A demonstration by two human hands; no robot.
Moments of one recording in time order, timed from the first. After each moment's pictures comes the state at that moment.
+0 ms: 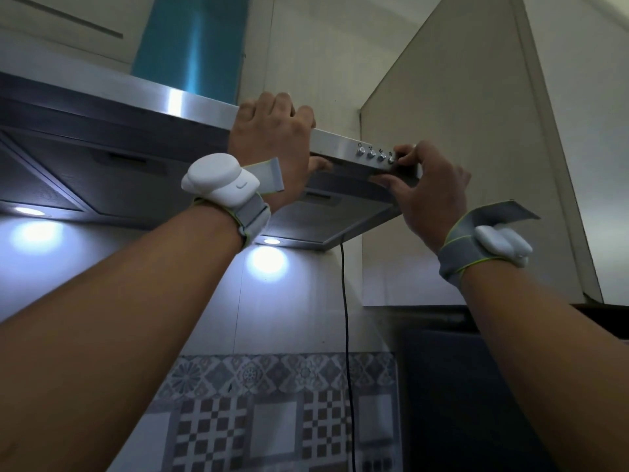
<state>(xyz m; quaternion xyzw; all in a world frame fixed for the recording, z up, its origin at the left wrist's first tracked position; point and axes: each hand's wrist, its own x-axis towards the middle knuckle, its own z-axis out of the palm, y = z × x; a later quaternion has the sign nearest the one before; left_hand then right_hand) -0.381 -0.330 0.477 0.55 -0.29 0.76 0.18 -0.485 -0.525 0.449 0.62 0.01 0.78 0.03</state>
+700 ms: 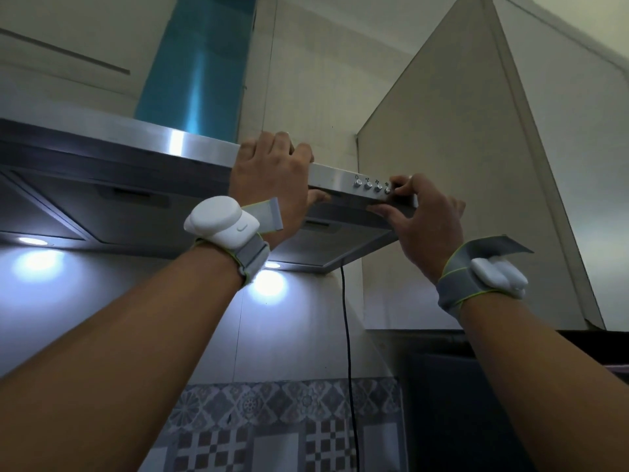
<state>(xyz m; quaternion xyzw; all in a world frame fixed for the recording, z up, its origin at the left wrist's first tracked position) -0.386 -0.329 0.477 0.56 -0.29 0.75 0.18 -0.484 -0.529 0.452 0.62 0.01 0.79 0.04</state>
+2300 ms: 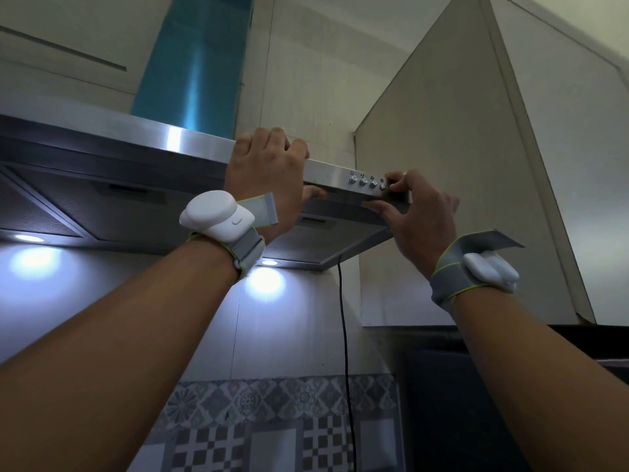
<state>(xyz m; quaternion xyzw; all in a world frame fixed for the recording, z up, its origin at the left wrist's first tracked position) -0.382 -0.330 0.477 0.56 -0.28 0.76 0.17 -0.483 -0.528 0.449 0.62 0.01 0.79 0.03</state>
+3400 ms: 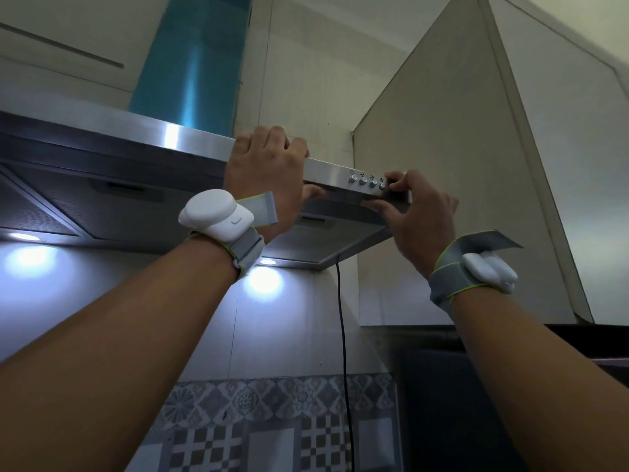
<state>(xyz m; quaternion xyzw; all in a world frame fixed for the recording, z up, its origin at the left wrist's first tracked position) -0.383 -0.330 0.476 0.55 -0.28 0.76 0.19 -0.482 -0.528 0.450 0.61 0.01 0.79 0.02</state>
